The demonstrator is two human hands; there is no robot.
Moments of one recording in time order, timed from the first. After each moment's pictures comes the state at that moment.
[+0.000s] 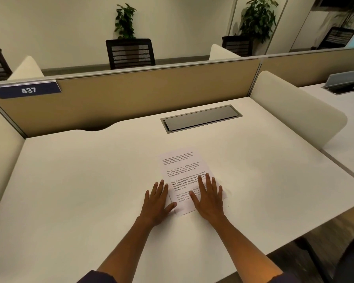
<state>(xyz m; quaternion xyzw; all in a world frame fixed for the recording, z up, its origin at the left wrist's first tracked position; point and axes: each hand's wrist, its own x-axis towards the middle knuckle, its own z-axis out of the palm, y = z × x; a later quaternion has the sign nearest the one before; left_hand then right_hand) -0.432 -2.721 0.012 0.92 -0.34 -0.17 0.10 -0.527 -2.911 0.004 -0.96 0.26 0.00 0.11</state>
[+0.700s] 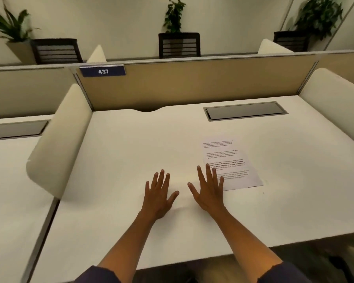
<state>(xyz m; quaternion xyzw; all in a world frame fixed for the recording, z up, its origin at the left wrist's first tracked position) -0.487 -2.587 0.033 0.96 -0.23 -0.10 0.13 -0.529 -2.786 0.010 -0.98 0.17 -0.02 0.13</state>
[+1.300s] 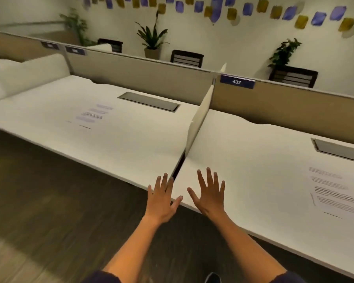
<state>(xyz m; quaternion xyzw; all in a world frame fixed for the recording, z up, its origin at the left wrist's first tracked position) -0.688 -2.219 0.058 0.99 0.03 -0.02 0.14 -0.627 -2.401 0.046 -0.99 -0.10 -0.01 0.11</state>
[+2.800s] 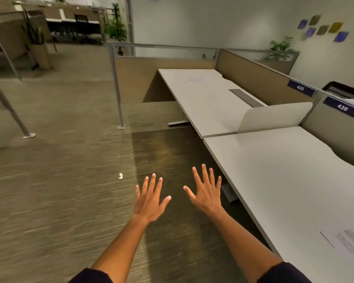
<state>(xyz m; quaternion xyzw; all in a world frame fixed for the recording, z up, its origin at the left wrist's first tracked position) -0.808 -1.191 0.035 0.86 0.48 0.07 0.15 -0.596 -1.262 0.057 -0.83 -0.56 0.02 0.06</state>
